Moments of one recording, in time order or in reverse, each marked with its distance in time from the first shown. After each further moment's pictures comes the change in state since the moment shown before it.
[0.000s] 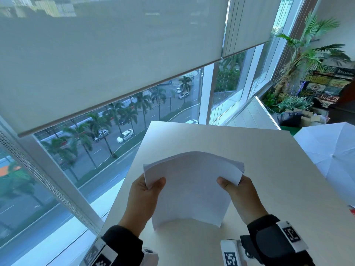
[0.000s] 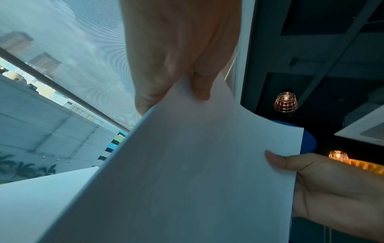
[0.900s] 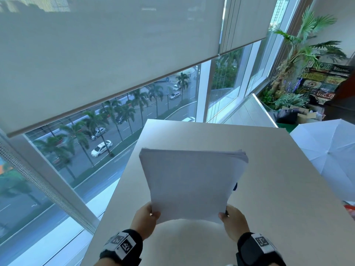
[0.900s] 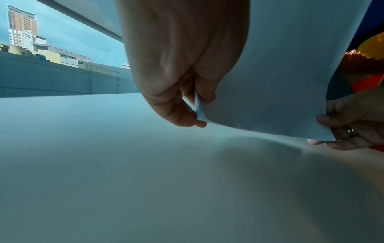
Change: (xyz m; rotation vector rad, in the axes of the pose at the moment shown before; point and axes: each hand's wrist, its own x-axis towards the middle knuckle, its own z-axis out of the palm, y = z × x) left_hand 0.004 -0.126 0.005 0.477 -0.289 -0.326; right_hand 0.013 0.130 -0.015 -0.597 -0.058 0.276
